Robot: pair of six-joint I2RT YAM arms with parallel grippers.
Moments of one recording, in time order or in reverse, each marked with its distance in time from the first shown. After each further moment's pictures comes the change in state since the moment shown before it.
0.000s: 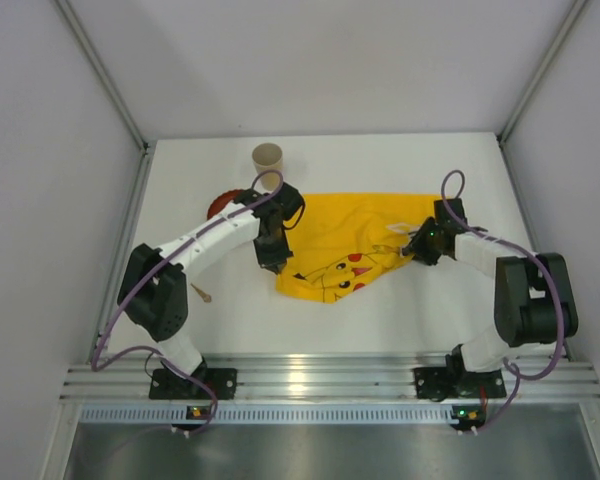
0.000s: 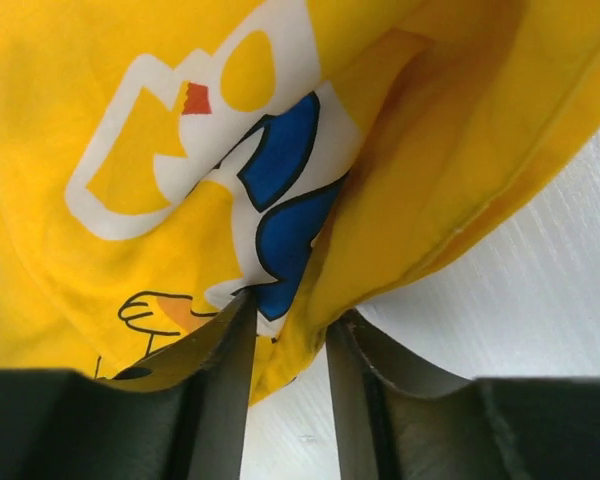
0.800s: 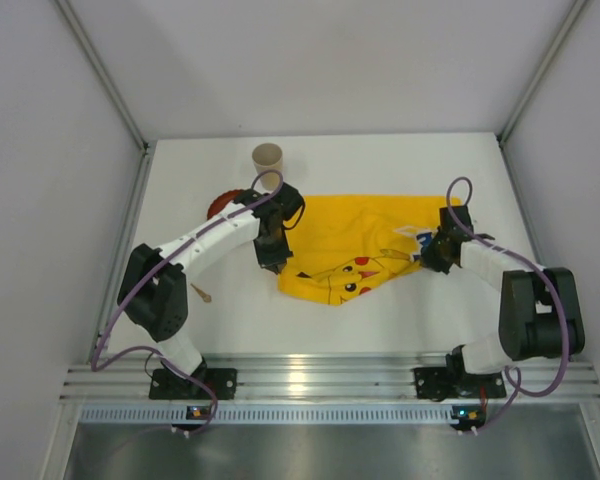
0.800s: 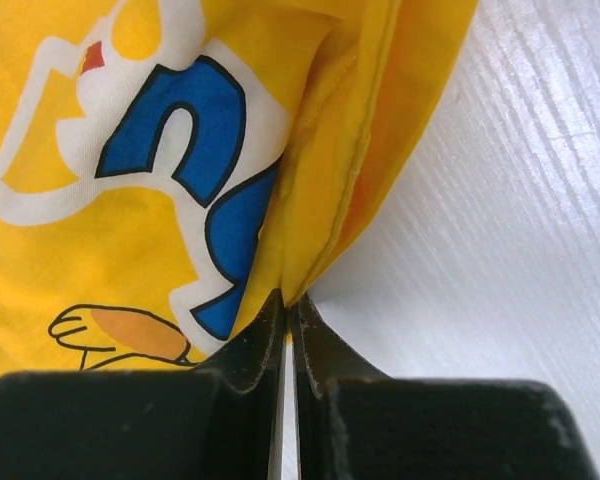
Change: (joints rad) left arm 0.000 -0.003 -0.005 -0.002 -0.003 0.000; right arm -0.022 -0.090 -0.064 -0.077 0.147 -0.056
